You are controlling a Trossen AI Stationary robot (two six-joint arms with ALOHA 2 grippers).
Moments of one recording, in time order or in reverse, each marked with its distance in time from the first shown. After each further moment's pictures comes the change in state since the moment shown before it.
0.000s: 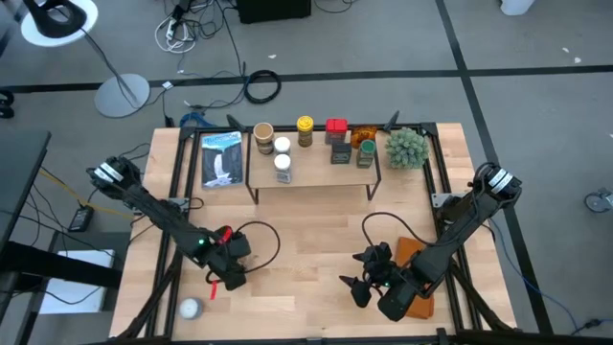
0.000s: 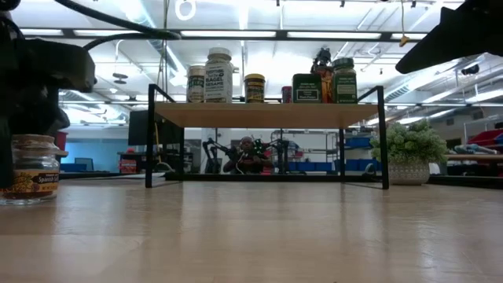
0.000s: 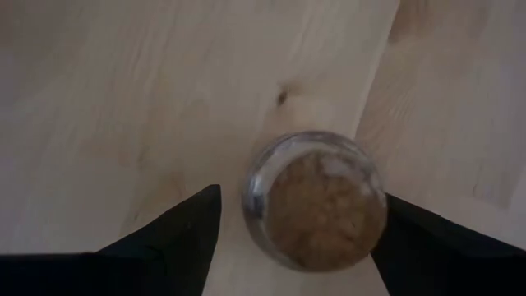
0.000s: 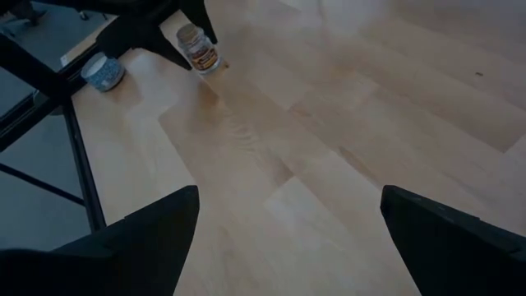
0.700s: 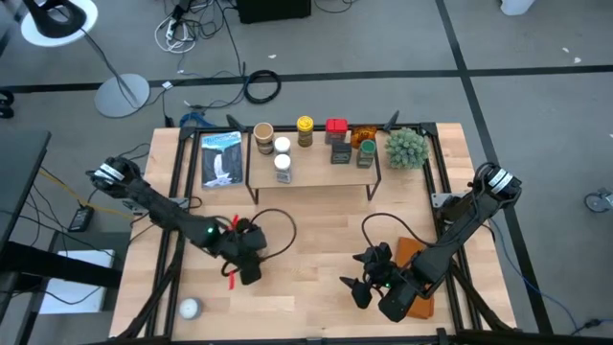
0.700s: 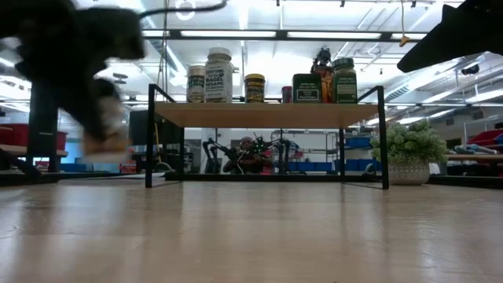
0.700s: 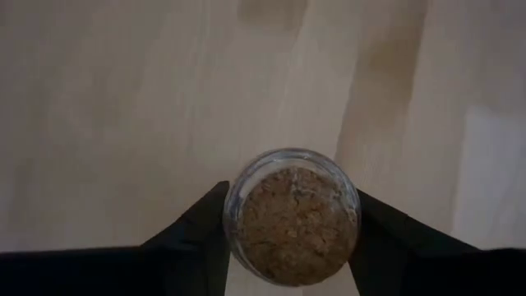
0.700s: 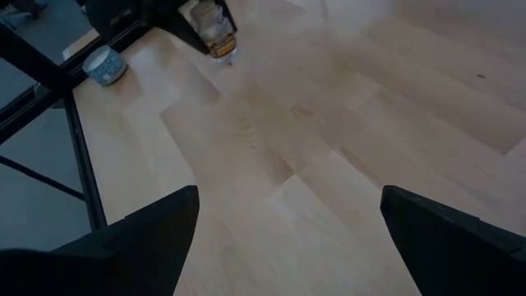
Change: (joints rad) left arm 0.137 0.006 0.095 0.096 -0.024 0.215; right arm 0.004 0.000 0.000 0.001 0.000 -0.020
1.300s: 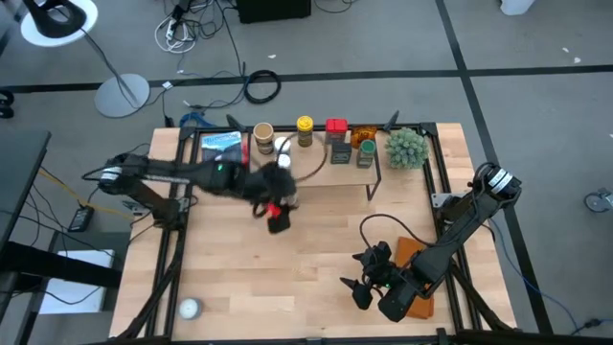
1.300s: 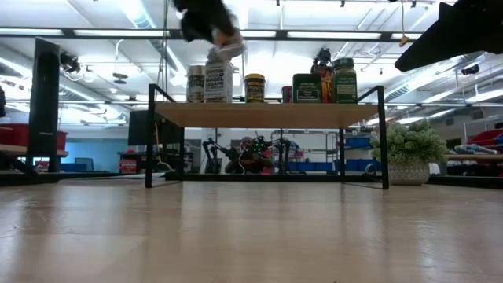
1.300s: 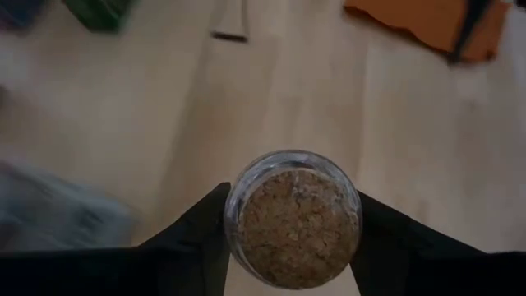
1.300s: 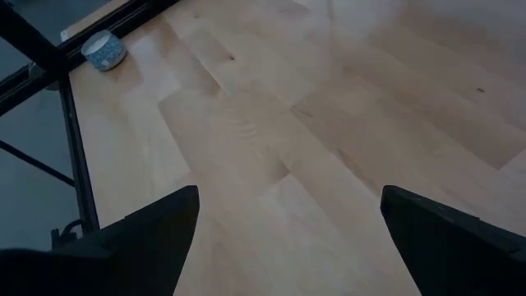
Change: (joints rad) left arm 0.428 0.041 0.595 -0.333 0.110 0.532; right arm 0.000 0.000 0.000 0.000 -0.006 -0.077
